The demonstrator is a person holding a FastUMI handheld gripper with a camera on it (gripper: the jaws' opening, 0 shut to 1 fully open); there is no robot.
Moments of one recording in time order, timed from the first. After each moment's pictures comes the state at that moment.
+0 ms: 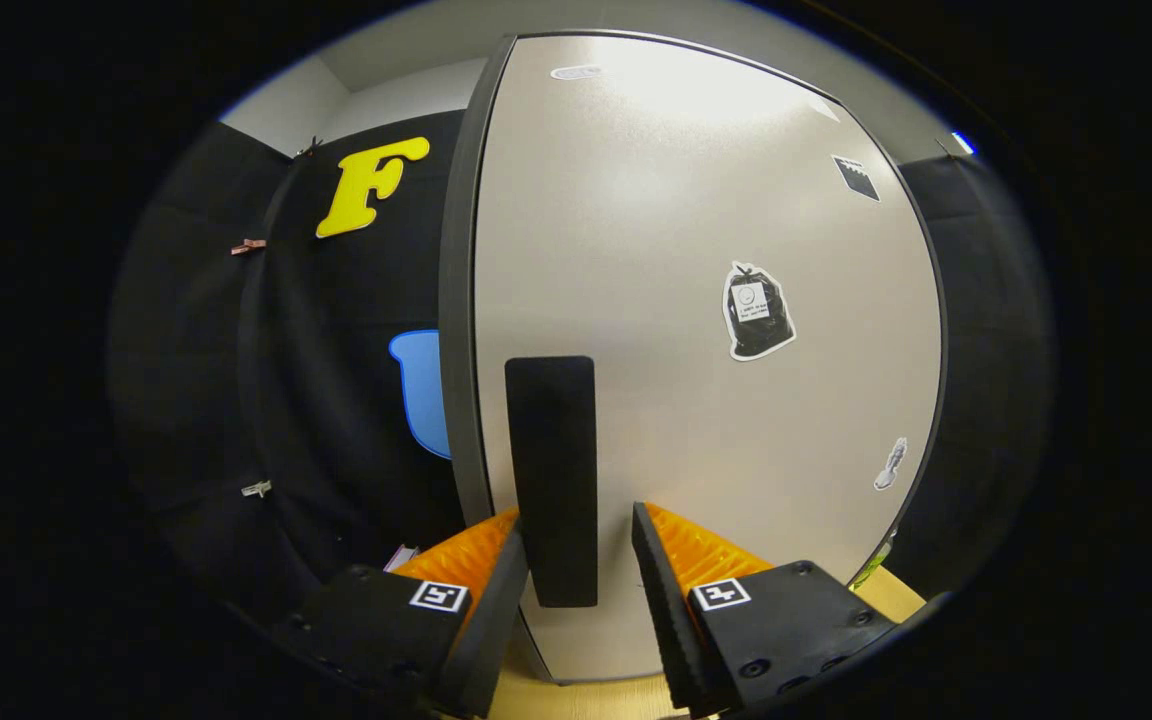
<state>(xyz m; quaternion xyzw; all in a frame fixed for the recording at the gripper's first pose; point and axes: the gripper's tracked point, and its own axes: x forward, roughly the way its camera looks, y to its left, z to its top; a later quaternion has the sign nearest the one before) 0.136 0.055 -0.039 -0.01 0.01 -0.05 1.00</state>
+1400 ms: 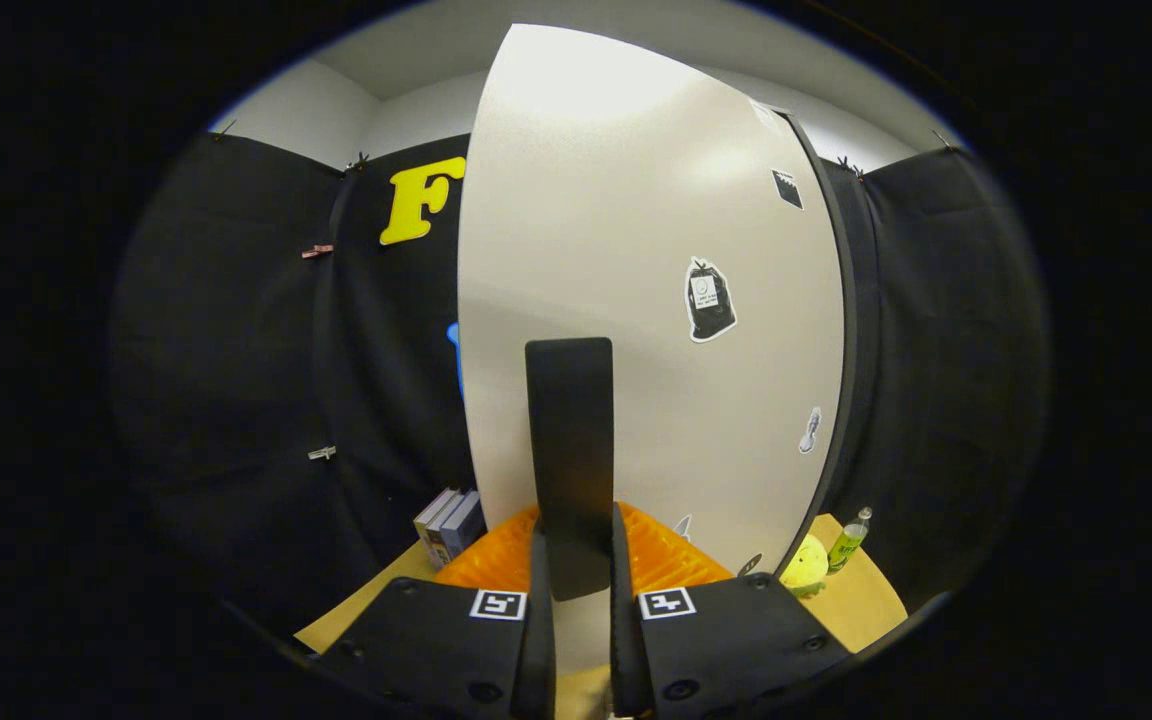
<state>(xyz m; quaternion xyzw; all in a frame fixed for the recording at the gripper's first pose) -0.044 -0.002 -0.039 -0.01 0.03 0.04 1.00</state>
